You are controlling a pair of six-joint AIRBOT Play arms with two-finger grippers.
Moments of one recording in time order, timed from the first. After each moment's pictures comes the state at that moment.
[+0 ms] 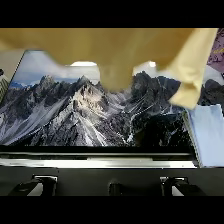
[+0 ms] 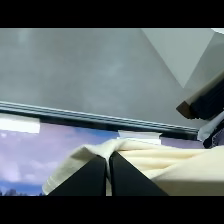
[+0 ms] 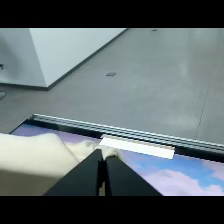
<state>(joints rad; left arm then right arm) 0.13 -0.90 1.89 1.27 -1.12 -1.70 -0.02 -1.02 2.01 -1.08 1.06 1.44</state>
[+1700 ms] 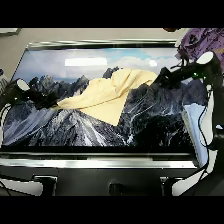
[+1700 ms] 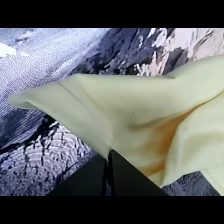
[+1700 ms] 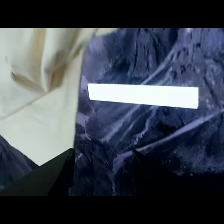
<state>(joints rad) 0.13 -1.66 1.39 1.28 -1.14 -1.76 -0.15 -1.85 1.92 -0.95 1.47 1.59</state>
